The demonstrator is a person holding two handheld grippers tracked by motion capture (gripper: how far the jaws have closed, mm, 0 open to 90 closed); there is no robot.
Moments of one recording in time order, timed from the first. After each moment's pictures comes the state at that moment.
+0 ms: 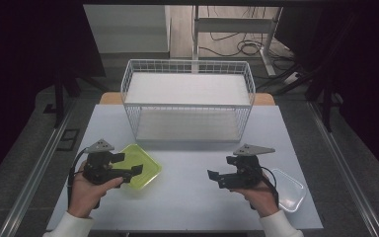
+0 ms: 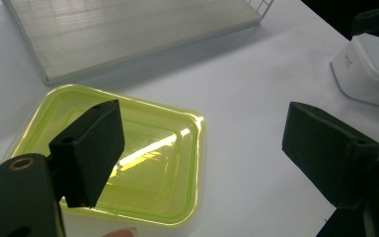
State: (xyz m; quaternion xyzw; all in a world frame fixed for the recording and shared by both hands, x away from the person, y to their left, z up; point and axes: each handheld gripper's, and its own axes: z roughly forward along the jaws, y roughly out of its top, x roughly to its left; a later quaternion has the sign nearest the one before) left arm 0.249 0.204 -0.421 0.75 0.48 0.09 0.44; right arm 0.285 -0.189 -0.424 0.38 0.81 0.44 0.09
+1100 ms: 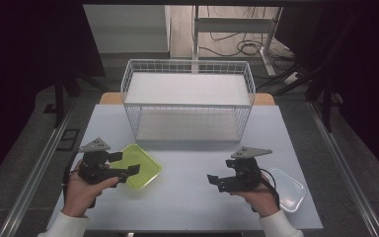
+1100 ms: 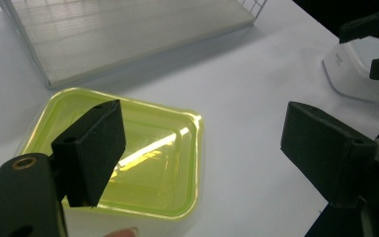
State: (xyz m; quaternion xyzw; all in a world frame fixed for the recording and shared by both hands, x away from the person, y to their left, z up) left arm 0.246 0.213 -0.415 0.76 0.47 0.09 0.44; right arm 0.281 -0.186 -0.427 0.38 0.83 0.41 0.08
